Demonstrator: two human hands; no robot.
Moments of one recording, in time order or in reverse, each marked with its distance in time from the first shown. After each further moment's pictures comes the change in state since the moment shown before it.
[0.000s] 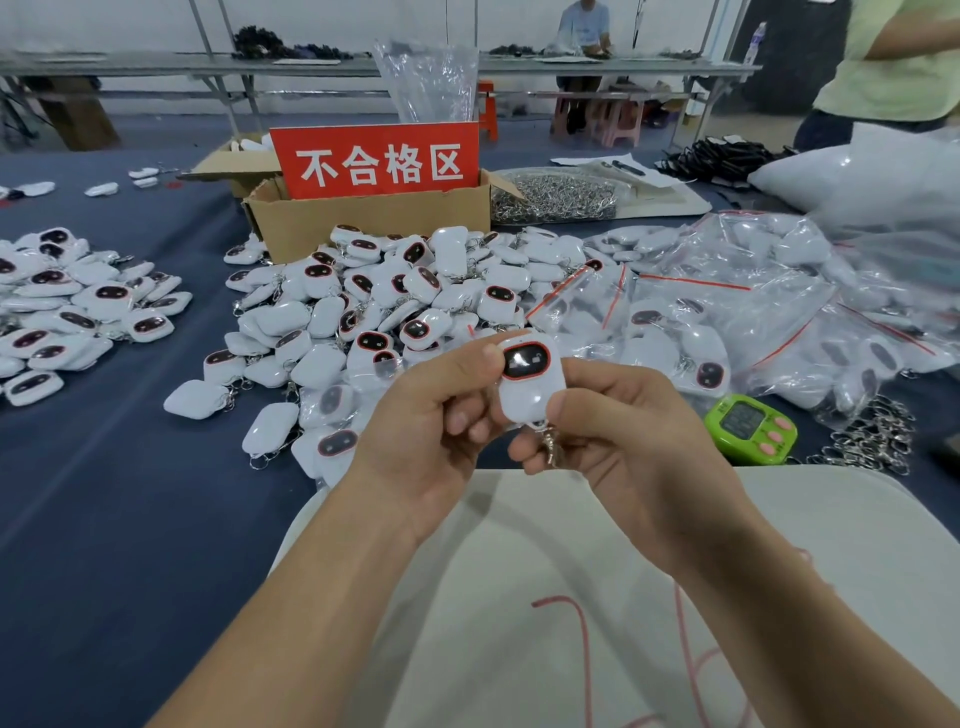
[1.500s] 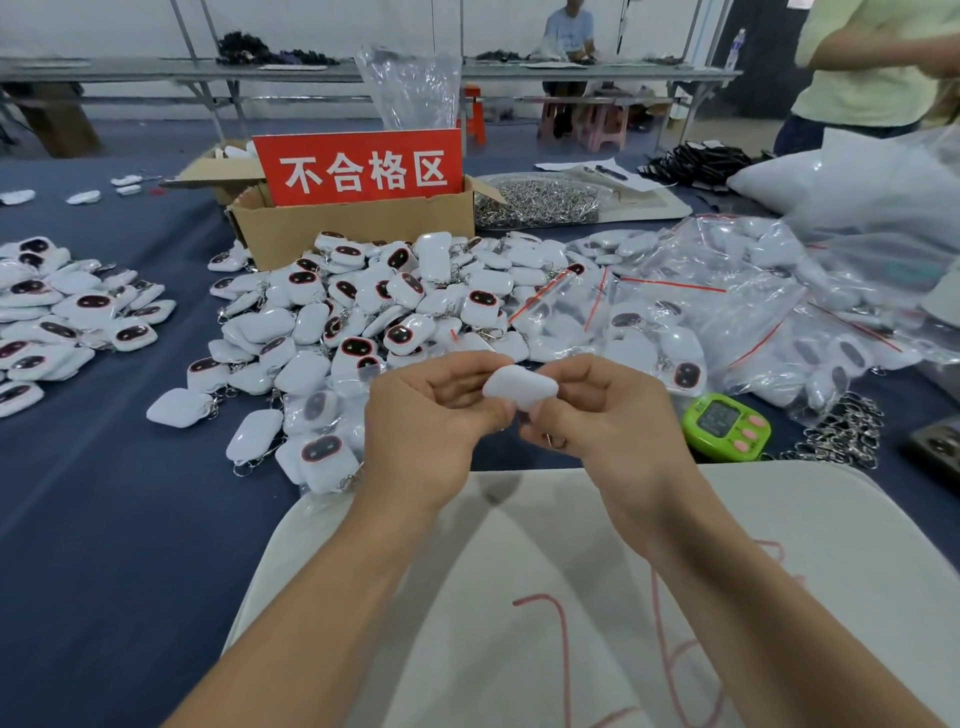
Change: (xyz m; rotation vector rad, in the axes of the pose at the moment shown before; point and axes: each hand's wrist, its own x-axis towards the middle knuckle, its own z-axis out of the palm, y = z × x) left_hand 0.006 -0.018 0.003 0.460 0.248 0.318; right_hand 0.006 0.014 -0.011 -0.198 0.399 0.028
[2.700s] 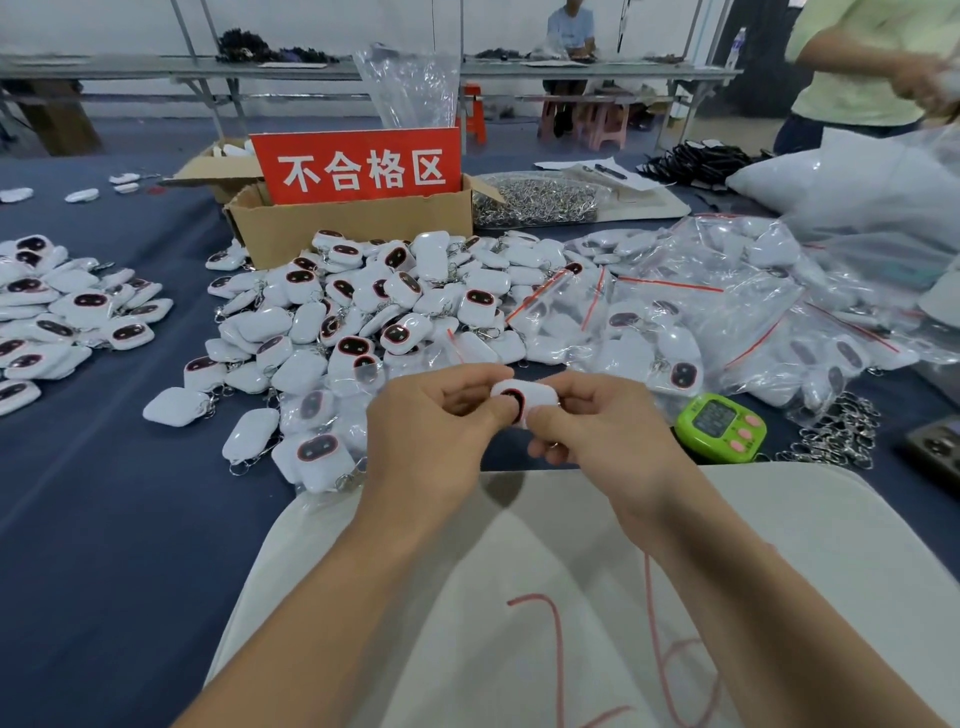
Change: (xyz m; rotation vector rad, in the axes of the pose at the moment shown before) left_hand -0.006 -0.004 0.005 0.305 0.062 0.057; right_hand 0.010 0.008 -0.004 -0.142 -0.039 0.112
